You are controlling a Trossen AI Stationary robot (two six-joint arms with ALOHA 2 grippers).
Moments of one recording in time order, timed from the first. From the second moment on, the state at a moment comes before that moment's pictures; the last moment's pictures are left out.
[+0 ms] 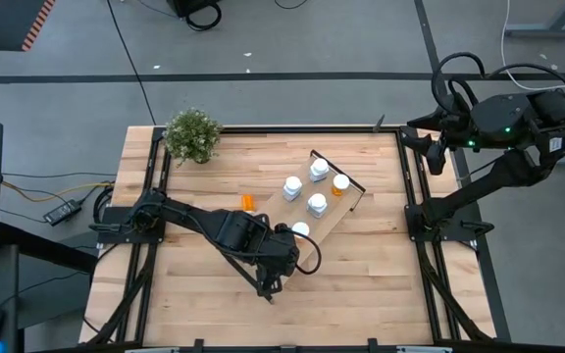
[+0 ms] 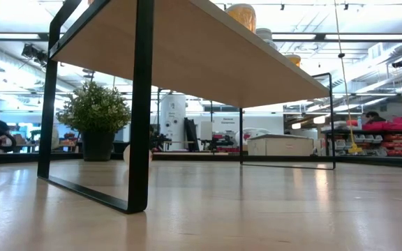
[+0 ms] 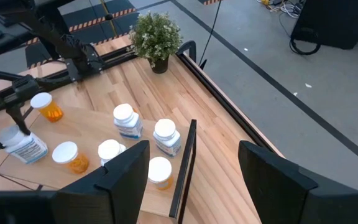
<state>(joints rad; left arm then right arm) -0.38 2.08 2.32 -1.47 -0.14 -0.56 0.17 1.13 2.03 -1.57 0.52 0.46</state>
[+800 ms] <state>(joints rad) -0.38 2.07 2.32 -1.46 -0.14 -0.56 0.17 1.13 2.03 -1.57 0.50 0.46</state>
